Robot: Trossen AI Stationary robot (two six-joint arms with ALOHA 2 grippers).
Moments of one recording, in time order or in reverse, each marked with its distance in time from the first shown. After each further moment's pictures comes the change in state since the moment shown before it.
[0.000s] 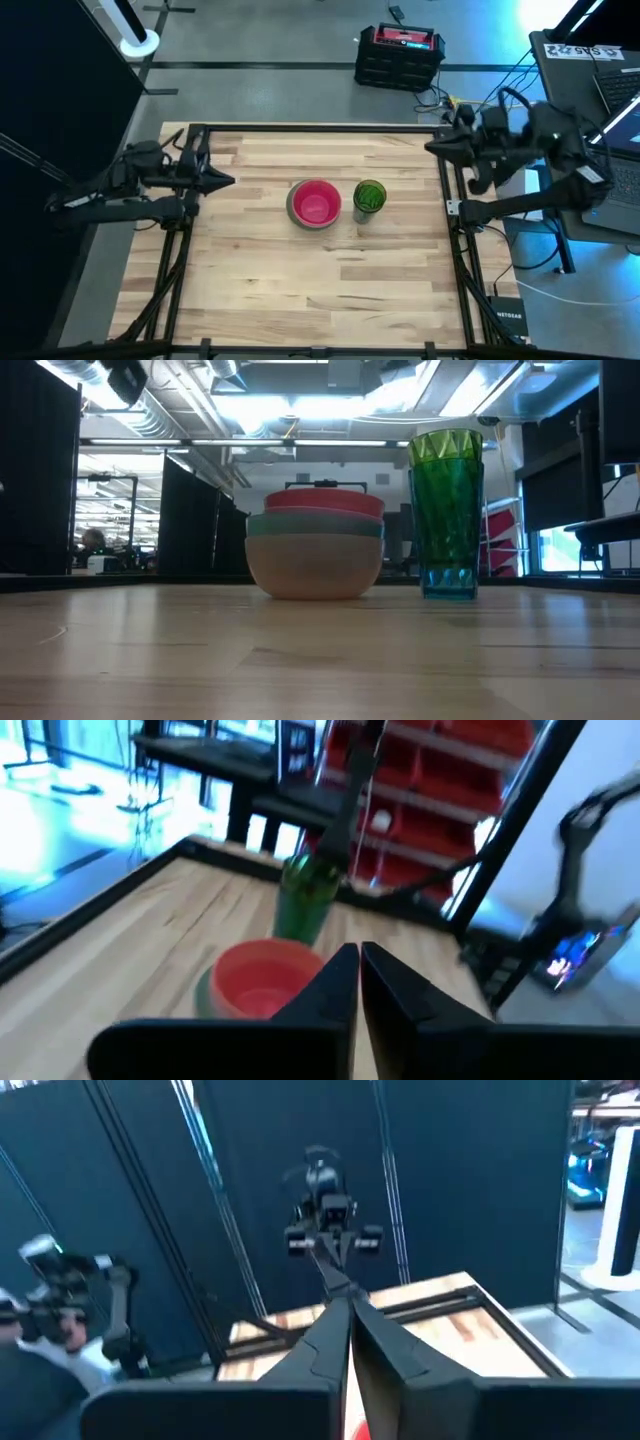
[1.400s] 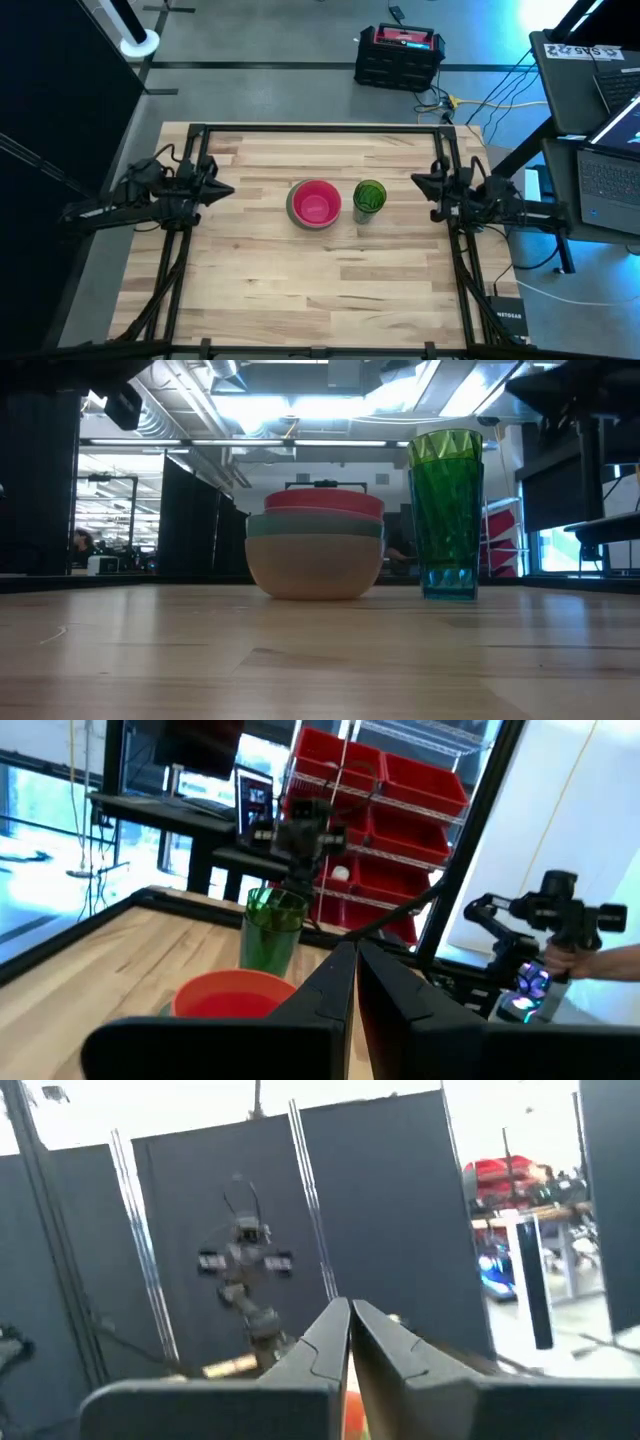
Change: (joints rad) left arm 0.001 -0.213 -0.297 0.283 0.069 0.004; right arm -0.001 -0.797 -1.265 0.748 0.213 -0.085
